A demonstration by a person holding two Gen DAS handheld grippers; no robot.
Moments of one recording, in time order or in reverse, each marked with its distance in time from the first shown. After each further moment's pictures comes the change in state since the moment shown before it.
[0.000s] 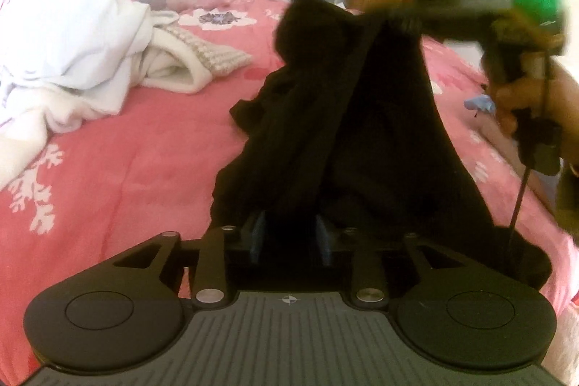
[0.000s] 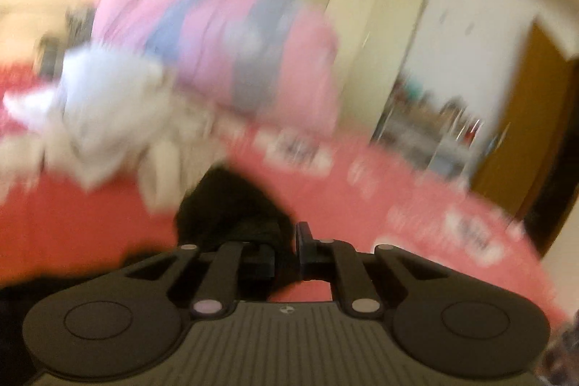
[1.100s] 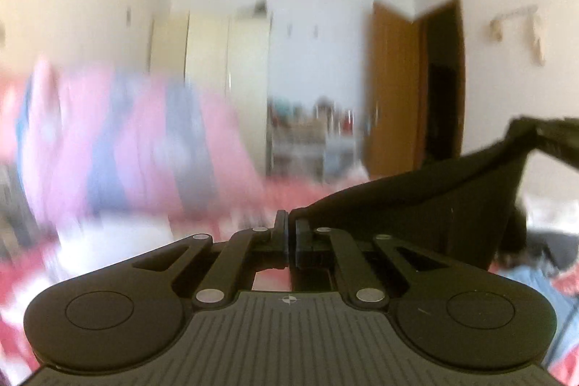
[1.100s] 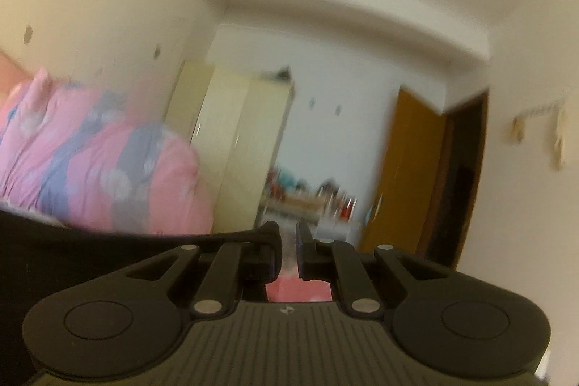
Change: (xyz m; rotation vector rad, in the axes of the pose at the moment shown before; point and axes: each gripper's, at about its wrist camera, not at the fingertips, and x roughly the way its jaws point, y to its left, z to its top) left arm -0.194 -0.008 0.144 0.105 -0.571 0.116; right arm -0.181 -0.093 0.110 0.125 -0.286 -0.384
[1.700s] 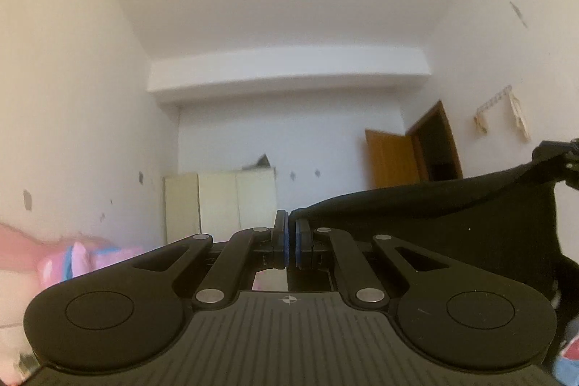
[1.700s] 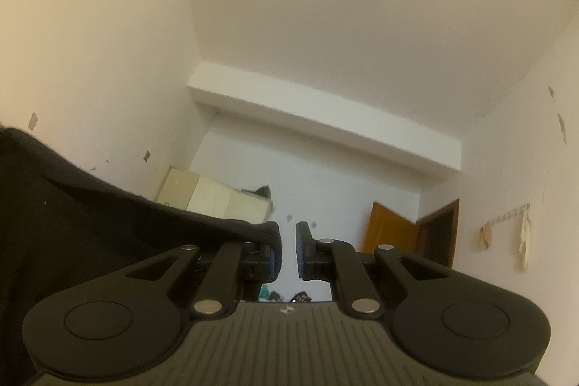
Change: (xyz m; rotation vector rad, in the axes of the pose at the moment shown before) left arm -0.140 -0.023 0.116 0.139 -0.426 0.041; right arm -0.148 -0.038 0.114 -0.046 -0.336 -0.050
